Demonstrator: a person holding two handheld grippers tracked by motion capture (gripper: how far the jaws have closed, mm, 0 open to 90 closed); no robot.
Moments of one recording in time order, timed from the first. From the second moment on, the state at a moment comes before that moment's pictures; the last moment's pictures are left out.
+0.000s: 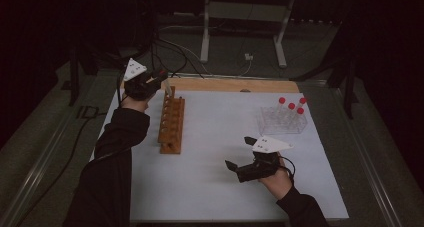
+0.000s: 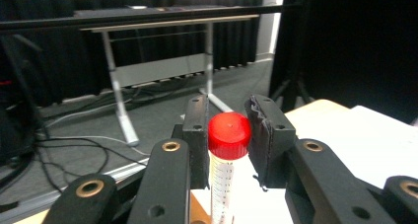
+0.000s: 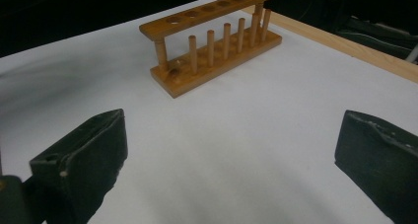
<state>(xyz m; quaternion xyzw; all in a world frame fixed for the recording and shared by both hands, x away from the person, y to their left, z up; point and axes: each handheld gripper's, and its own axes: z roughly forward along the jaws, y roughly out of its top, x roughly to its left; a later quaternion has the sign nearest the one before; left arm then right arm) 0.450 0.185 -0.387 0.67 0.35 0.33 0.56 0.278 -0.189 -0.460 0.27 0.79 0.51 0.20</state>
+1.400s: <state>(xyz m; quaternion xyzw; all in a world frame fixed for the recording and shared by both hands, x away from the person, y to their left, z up) 0.479 0.171 -0.455 0.70 0.39 0.33 0.49 0.284 -0.193 -0.461 0.26 0.80 0.51 0.18</state>
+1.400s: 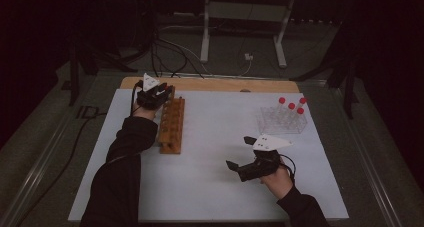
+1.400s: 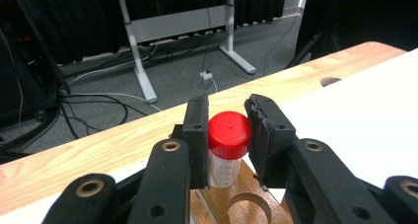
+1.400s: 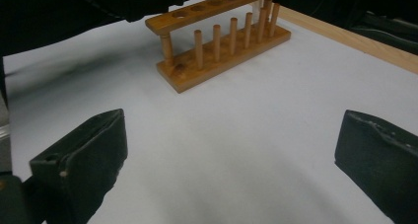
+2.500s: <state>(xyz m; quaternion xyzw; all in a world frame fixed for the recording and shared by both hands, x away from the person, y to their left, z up) 0.404 0.175 -0.414 0.73 0.32 0.23 0.56 0.283 -0.238 -0.423 0.31 0.75 0.54 0.23</state>
